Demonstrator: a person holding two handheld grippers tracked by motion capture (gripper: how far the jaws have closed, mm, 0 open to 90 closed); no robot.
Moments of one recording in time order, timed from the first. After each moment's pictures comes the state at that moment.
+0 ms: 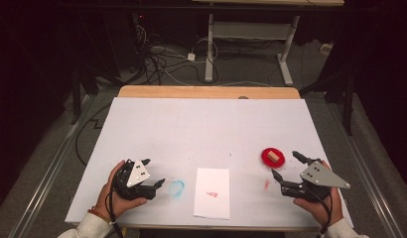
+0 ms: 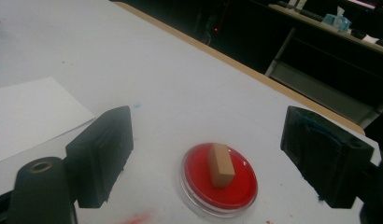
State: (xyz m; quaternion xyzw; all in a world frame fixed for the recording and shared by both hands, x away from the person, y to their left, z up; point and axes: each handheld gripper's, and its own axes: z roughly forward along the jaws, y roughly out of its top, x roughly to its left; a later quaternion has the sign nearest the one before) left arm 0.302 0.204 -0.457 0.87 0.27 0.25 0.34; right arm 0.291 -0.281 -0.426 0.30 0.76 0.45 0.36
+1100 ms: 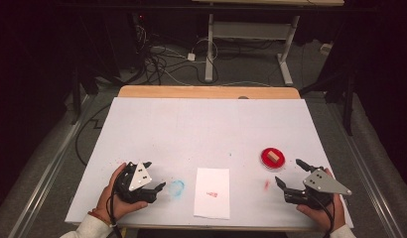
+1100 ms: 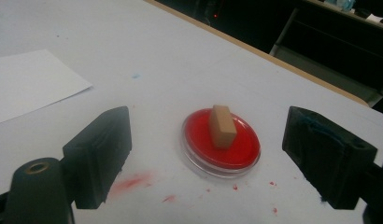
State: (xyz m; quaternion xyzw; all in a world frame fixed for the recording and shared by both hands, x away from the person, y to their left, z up) left arm 0.296 0.202 -0.460 0.87 0.27 0.25 0.33; right arm 0.284 -0.294 -0.447 0.32 0.77 0.43 0.35
